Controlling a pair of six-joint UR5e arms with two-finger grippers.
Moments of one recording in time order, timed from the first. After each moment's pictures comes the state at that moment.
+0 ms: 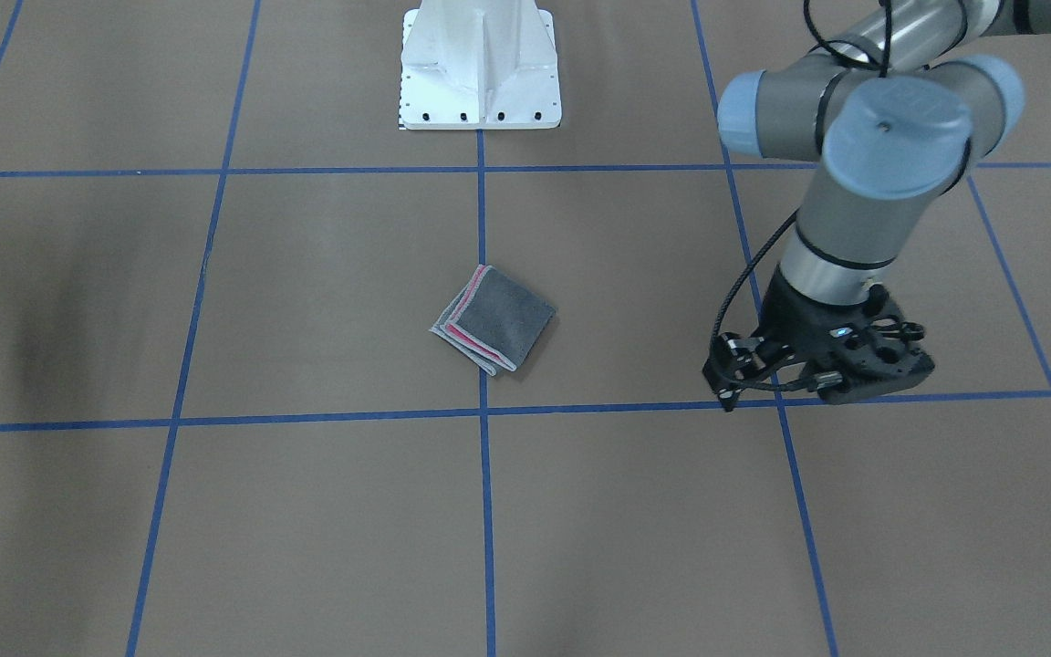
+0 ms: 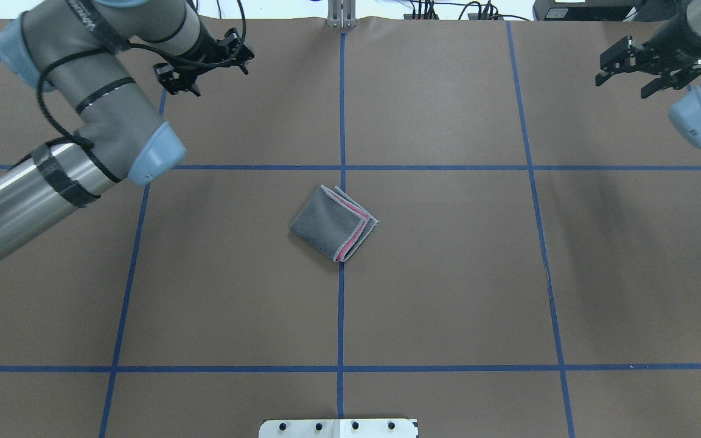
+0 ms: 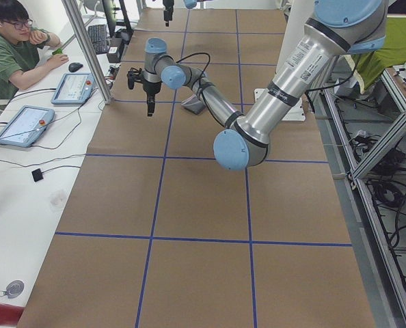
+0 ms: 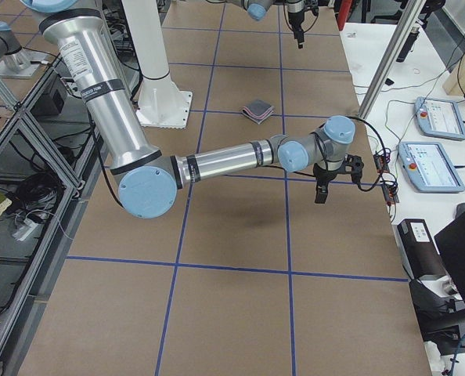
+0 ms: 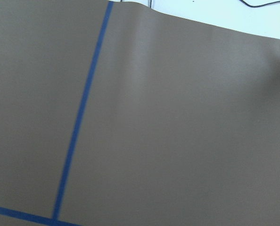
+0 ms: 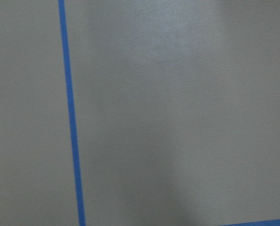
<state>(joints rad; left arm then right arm) -0.99 -2.19 -1.67 -1.50 -1.97 -0.93 1.33 -1.17 1.39 -1.47 2.31 0.51</state>
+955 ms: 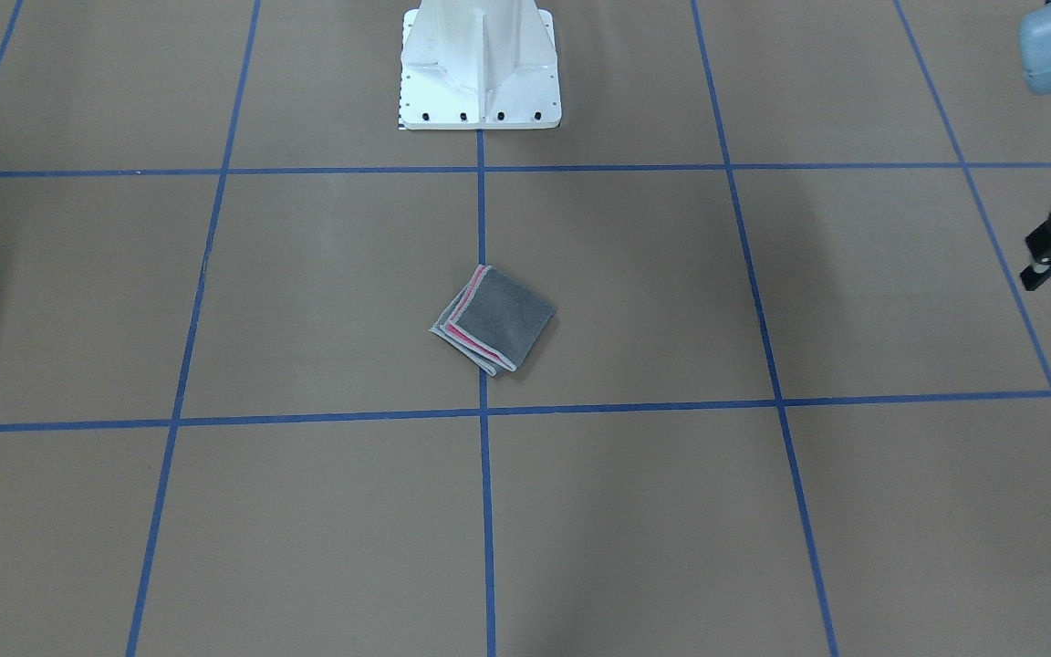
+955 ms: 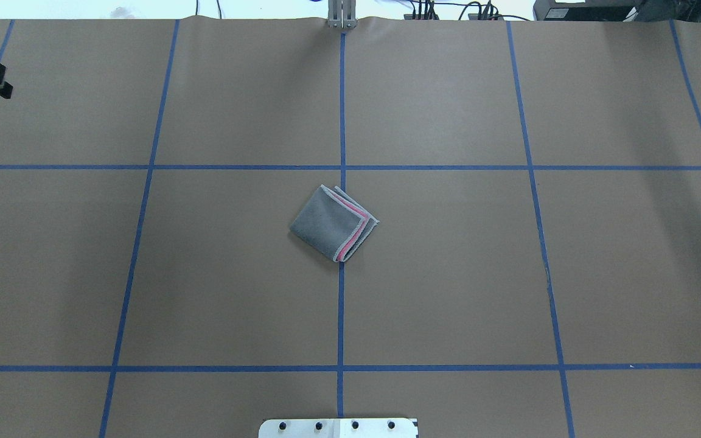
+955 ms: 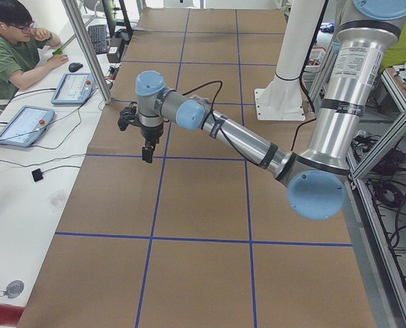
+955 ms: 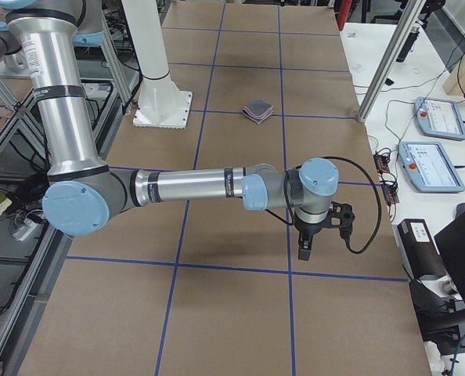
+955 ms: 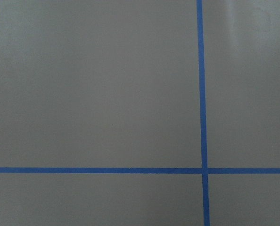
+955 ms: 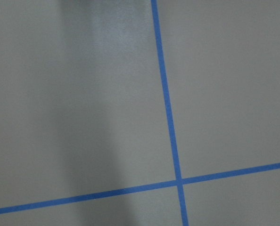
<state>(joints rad) -1.37 -1.75 -1.84 -1.51 -2.28 -0.23 1.57 -1.40 1.50 -1.52 2.31 0.26</state>
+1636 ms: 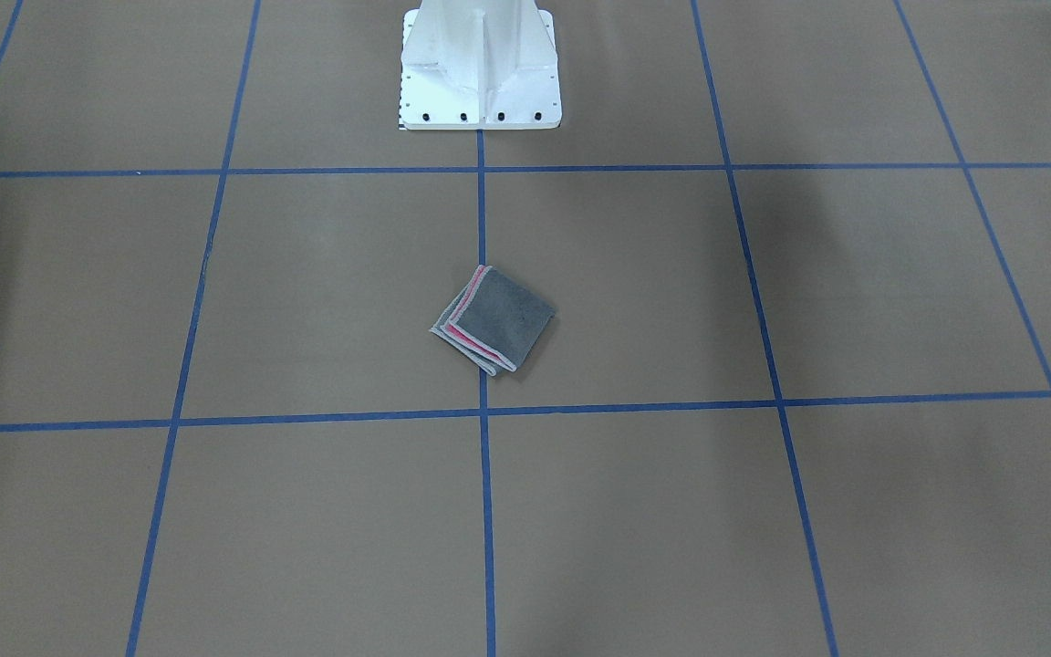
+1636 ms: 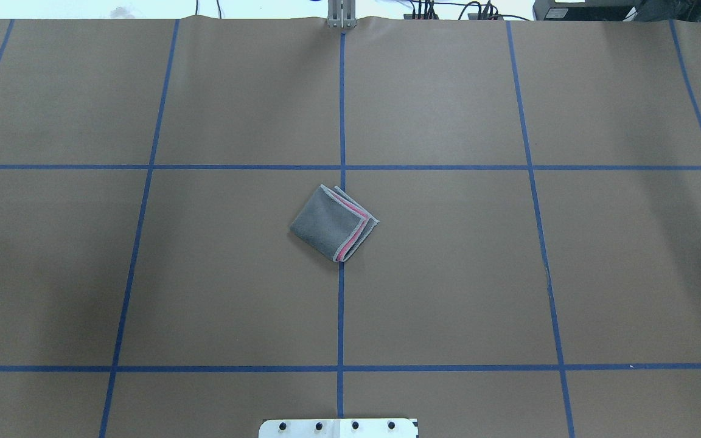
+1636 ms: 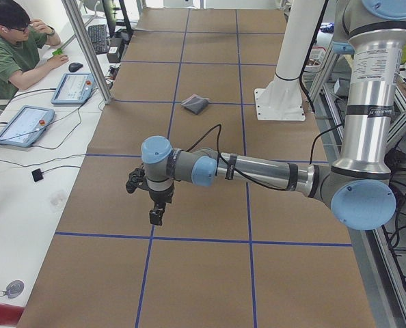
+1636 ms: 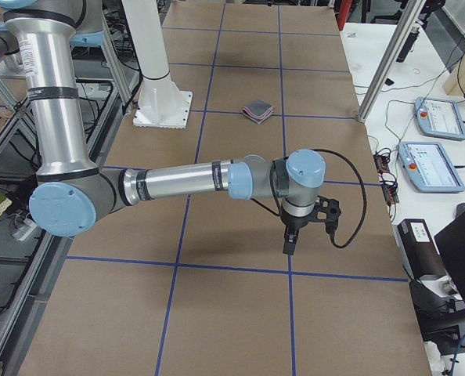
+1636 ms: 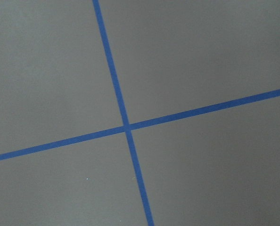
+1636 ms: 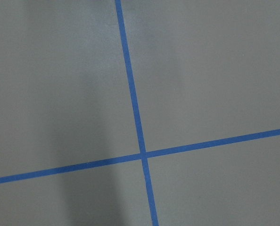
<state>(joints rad) -1.43 -1.59 -1.66 -1.65 -2.22 -0.01 1.57 -1.44 1.68 -1.76 2.30 0.22</state>
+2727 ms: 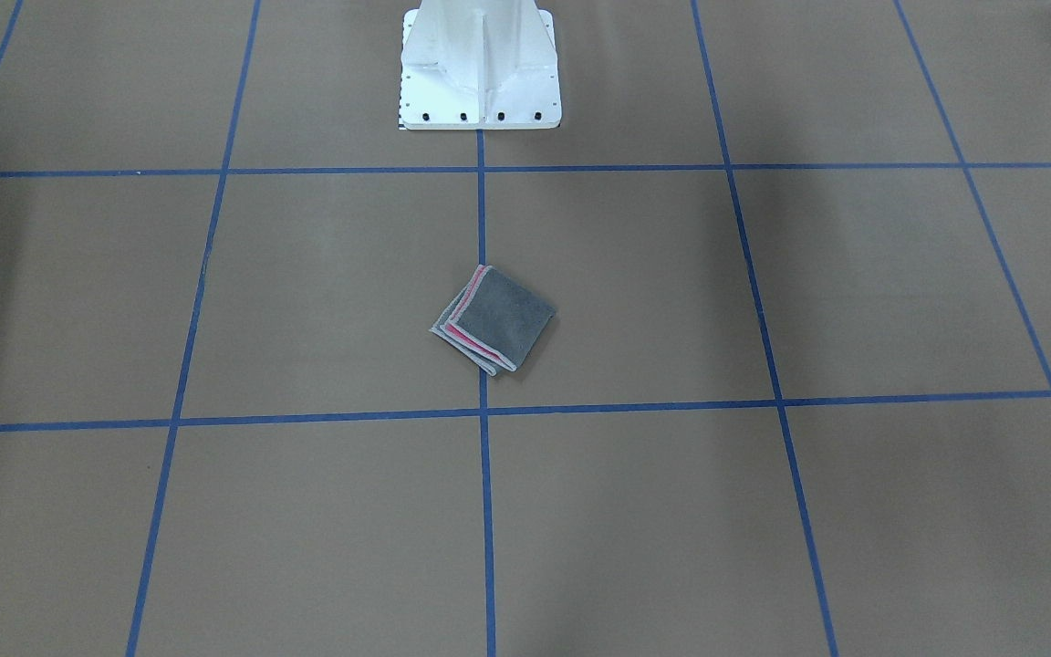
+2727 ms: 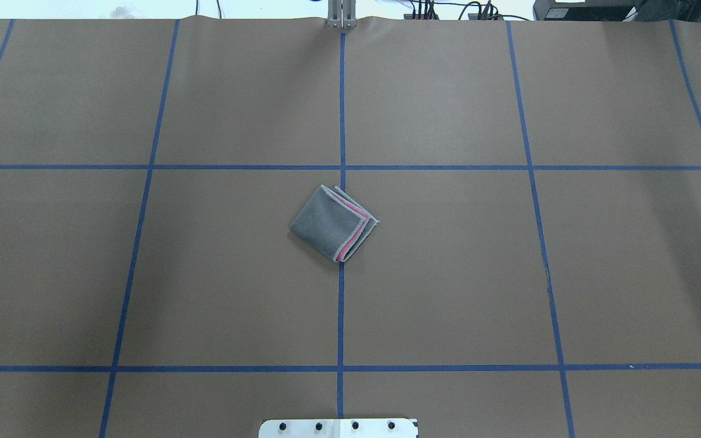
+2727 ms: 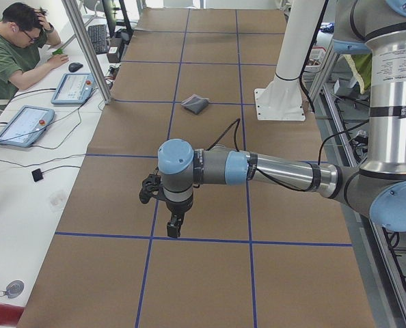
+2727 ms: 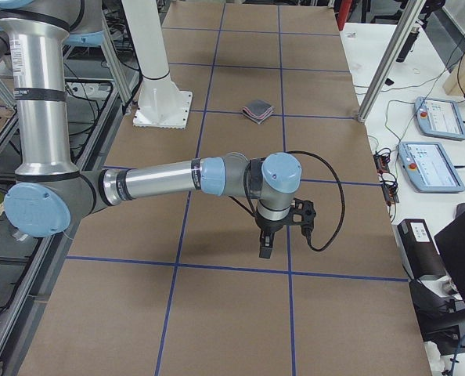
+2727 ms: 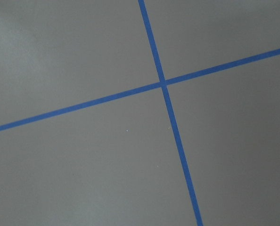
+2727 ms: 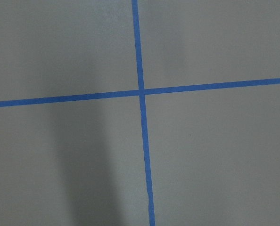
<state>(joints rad) -1.62 -1.50 -1.82 -1.41 -2.28 0.23 1.61 -1.55 1.75 -1.82 2.32 0.04</state>
